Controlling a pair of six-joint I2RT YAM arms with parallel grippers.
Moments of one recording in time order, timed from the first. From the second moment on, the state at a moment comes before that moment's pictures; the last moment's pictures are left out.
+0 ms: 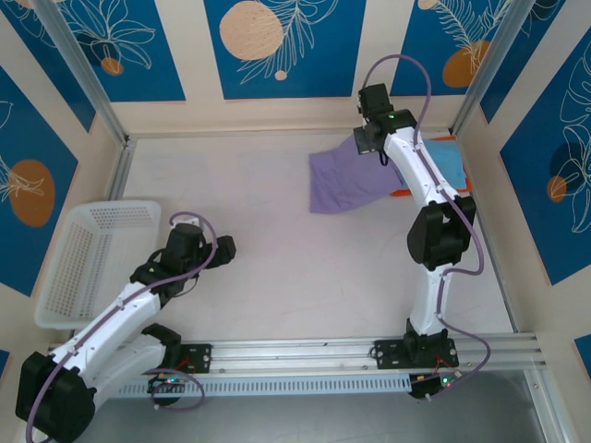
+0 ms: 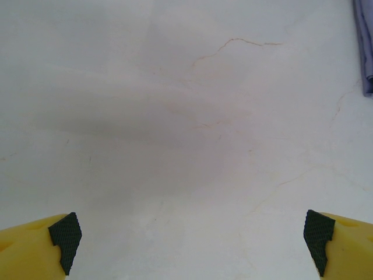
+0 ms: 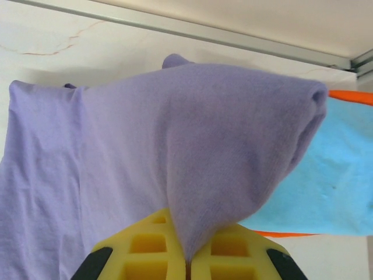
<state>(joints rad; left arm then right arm) -0.44 0.87 0.52 -0.41 -0.13 -0.58 0.23 2.01 2.04 -0.97 0.30 -0.02</state>
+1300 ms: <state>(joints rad) -0.44 0.92 0.51 -0.39 -0.12 -0.62 0.05 1.93 2.16 -0.97 0.28 -0.11</state>
